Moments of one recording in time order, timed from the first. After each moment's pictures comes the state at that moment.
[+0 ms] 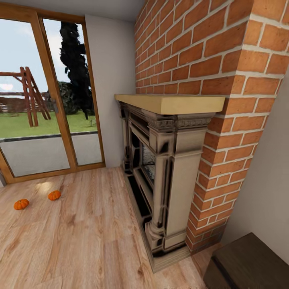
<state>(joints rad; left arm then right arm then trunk) 0.01 0.04 0.00 -0.03 0.00 -0.13 -0.01 -0.01 0.02 -0.06 0.00 0.00 -0.20 -0.01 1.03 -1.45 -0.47</state>
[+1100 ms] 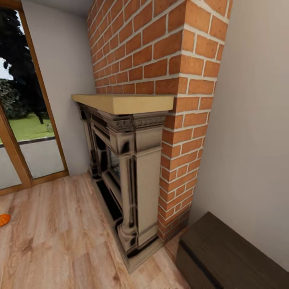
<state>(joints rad) 0.01 0.03 0.00 -0.03 0.00 -0.13 -0.01 -0.01 0.02 -0.06 0.00 0.00 -0.21 -0.01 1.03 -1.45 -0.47</state>
